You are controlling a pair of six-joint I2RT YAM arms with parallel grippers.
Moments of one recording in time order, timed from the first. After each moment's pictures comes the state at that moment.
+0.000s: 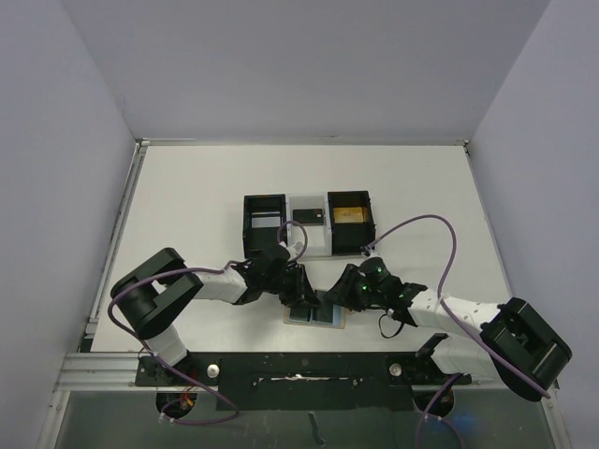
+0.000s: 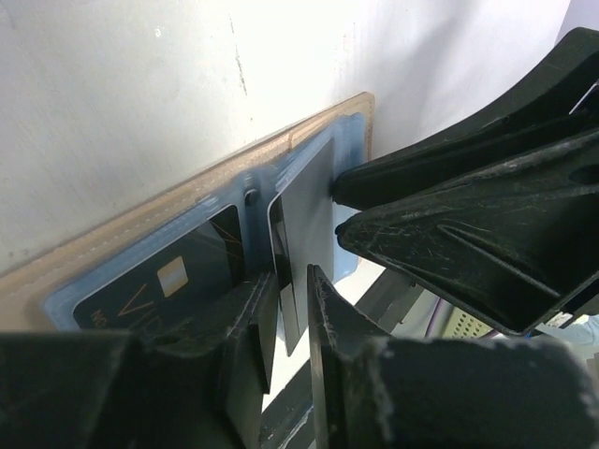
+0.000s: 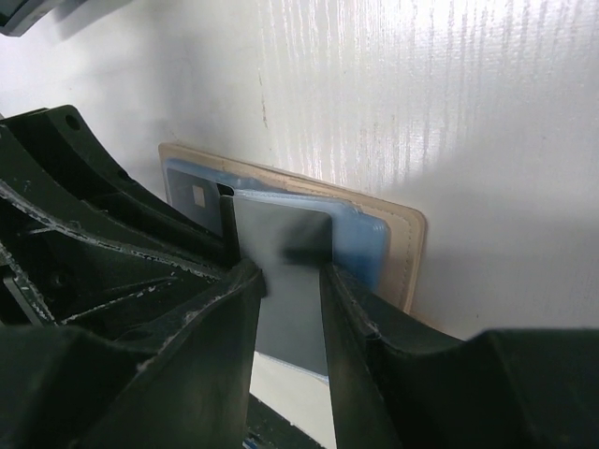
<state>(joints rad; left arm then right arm) -0.86 1.69 0.62 0.33 0.42 -1.04 0.72 1.18 0.32 0.08 -0.13 1.04</state>
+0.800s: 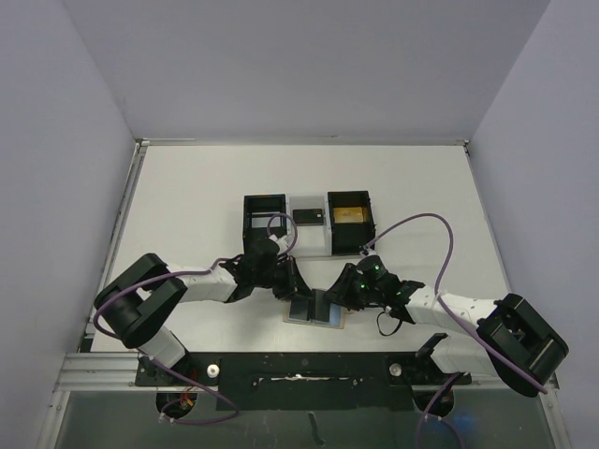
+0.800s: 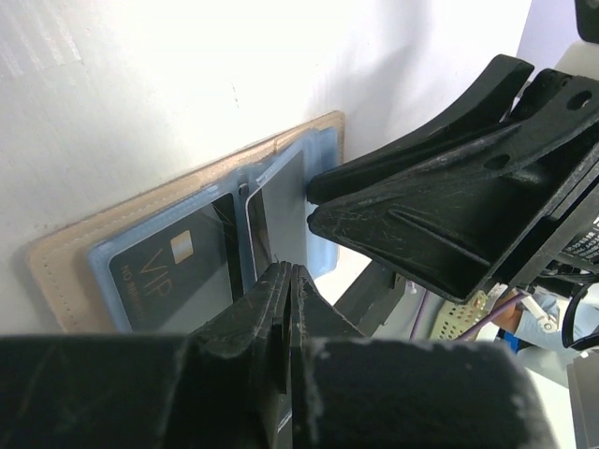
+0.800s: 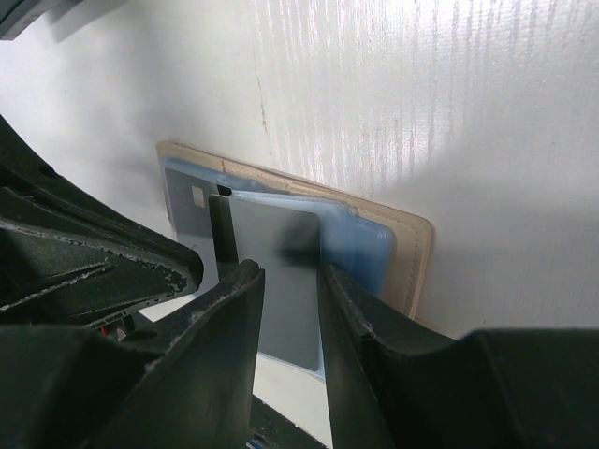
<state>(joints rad) -0.80 1.59 0.59 0.30 0.44 -1.04 0.72 1.22 0.35 0.06 -0.13 1.05</state>
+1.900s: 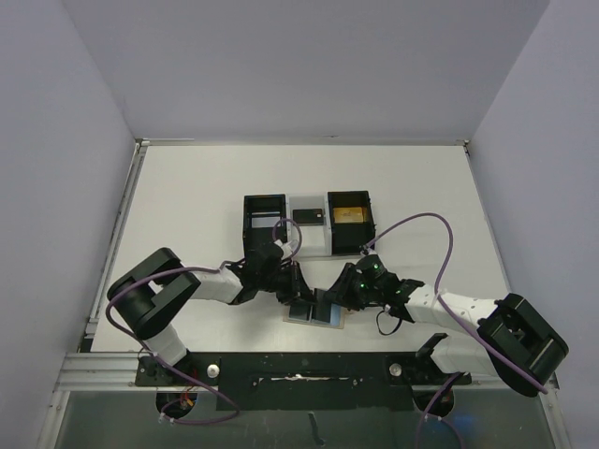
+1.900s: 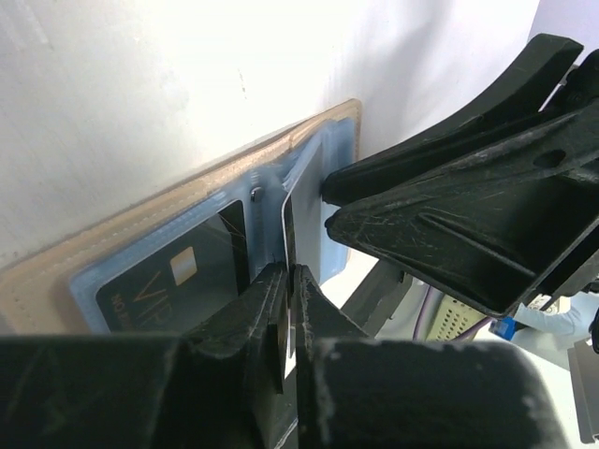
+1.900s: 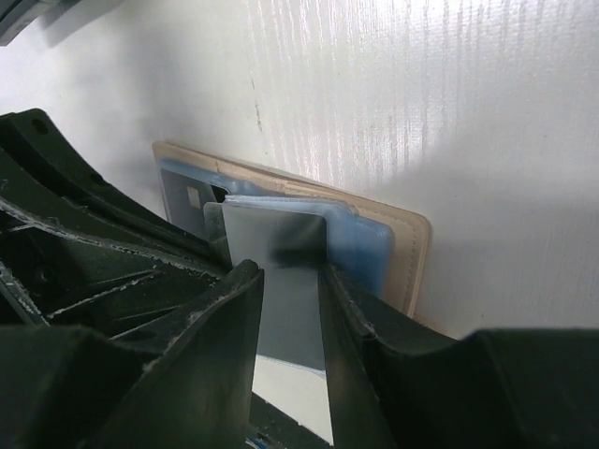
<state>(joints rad) -0.82 1.68 0.58 0.39 0.48 -1.05 0.72 1.22 0.36 0.03 -0.13 1.06</state>
